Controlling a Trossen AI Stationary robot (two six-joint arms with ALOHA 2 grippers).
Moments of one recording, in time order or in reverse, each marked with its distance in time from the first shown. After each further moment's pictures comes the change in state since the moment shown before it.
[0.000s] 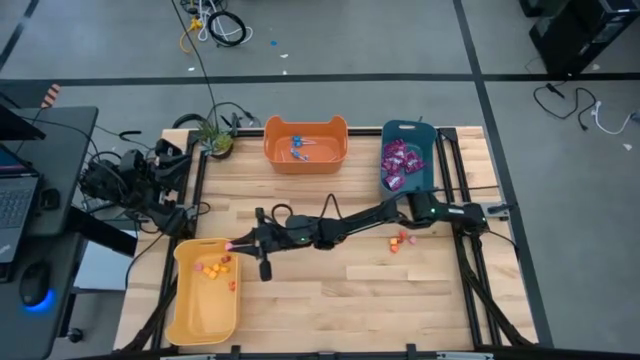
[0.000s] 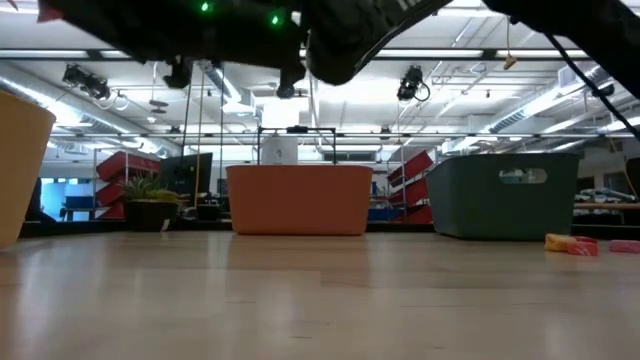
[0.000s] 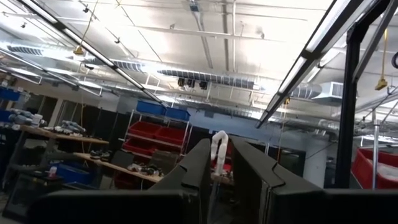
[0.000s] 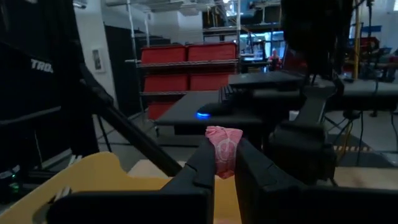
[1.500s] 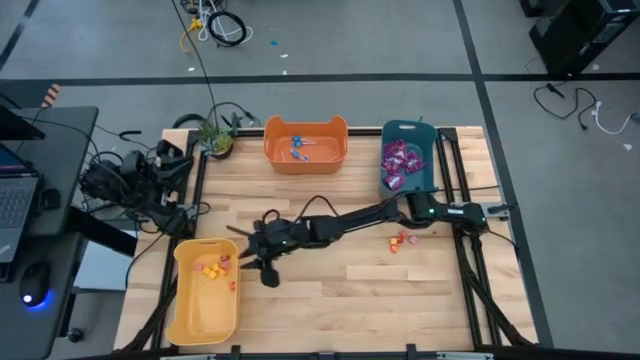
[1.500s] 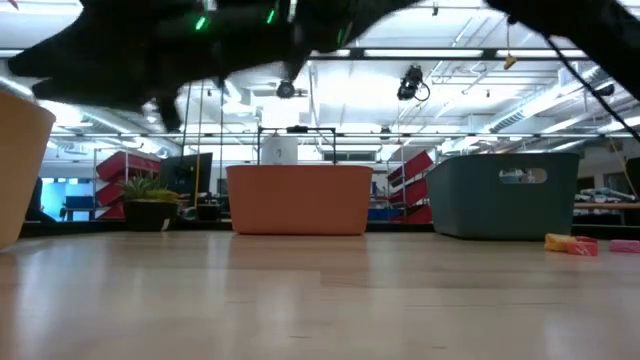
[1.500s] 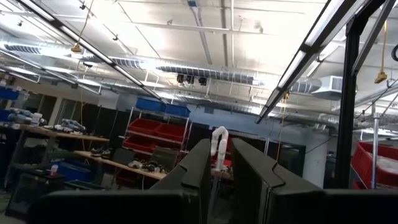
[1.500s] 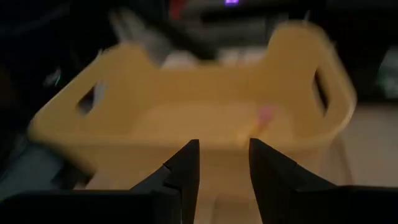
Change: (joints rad) left arm 0.000 0.000 -0.001 -0.024 0.004 0.001; right arm -0.003 0.014 0.146 -0.567 -0.167 0.094
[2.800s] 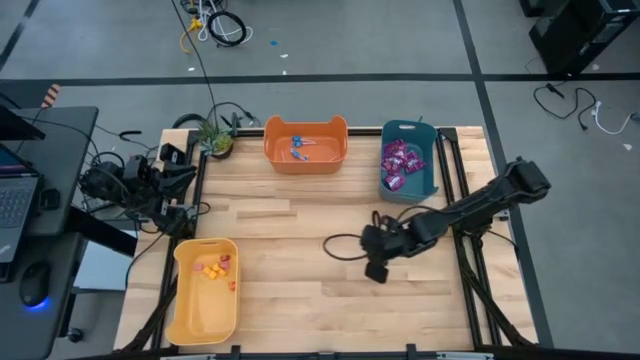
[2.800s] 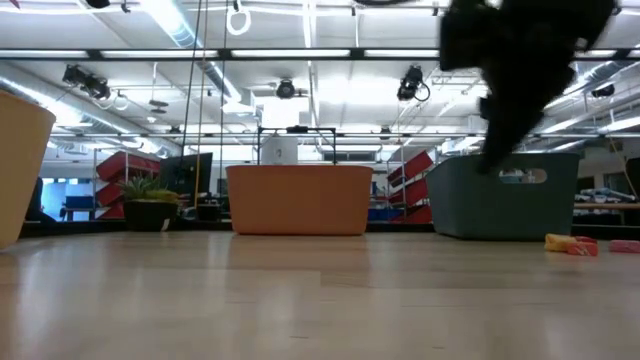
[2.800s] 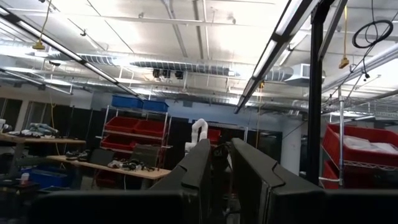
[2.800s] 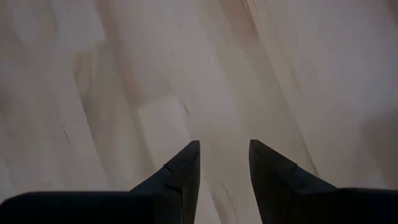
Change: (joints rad) left arm 0.000 0.000 0.000 -0.059 0.112 -0.005; right arm 0.228 -0.931 -1.016 -0.752 0.371 0.570
